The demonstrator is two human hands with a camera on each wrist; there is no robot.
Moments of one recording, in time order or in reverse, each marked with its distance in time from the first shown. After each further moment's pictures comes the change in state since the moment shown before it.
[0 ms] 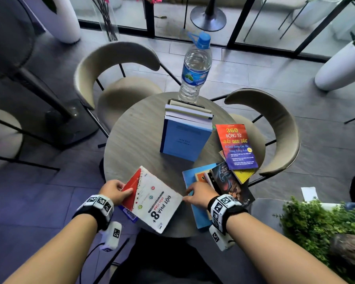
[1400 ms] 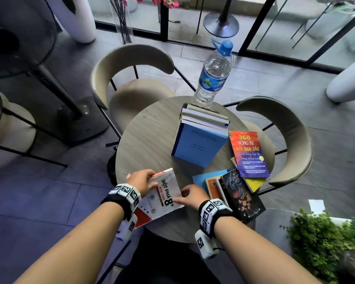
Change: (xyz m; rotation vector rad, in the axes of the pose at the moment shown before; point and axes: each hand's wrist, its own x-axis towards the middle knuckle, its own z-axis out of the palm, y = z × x) left_hand -0.006 0.060 0.006 0.407 -0.044 0.393; right_hand 0.023 -0.045 0.027 0.164 0.011 0.021
